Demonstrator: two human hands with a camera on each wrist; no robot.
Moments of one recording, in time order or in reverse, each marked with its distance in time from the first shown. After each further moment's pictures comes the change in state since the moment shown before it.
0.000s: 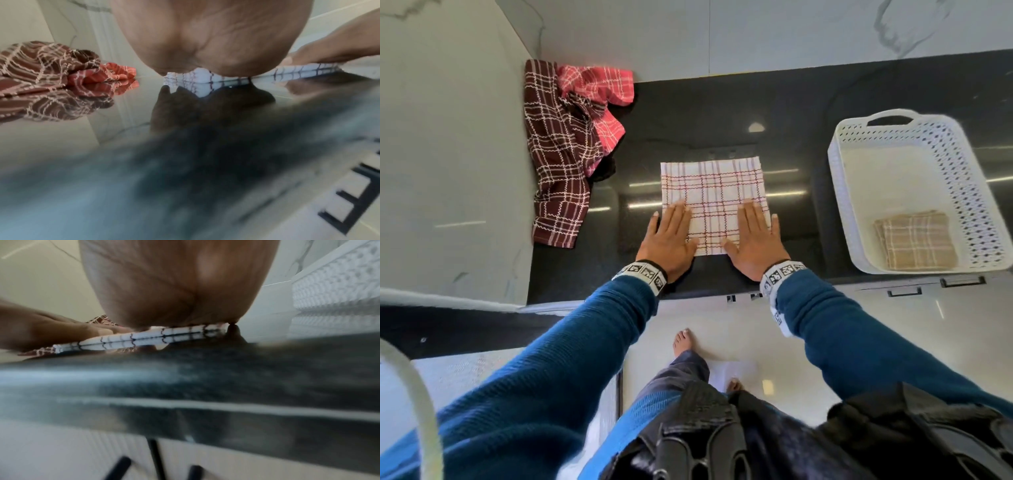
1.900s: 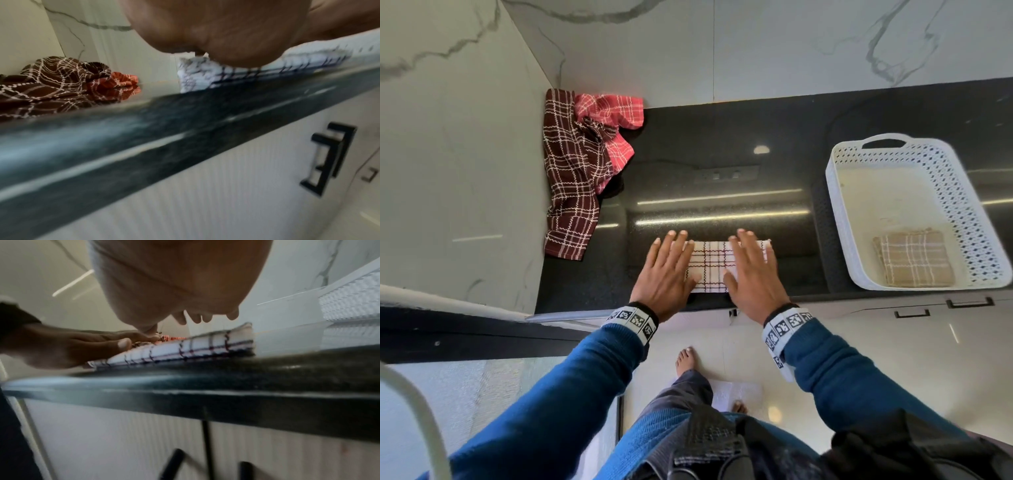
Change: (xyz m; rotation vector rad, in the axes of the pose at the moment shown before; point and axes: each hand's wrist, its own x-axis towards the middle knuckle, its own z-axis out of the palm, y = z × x) left_hand -0.061 0.006 0.002 0.107 0.280 0.073; right_hand -0.055 -0.021 0.000 0.072 0.334 -0.112
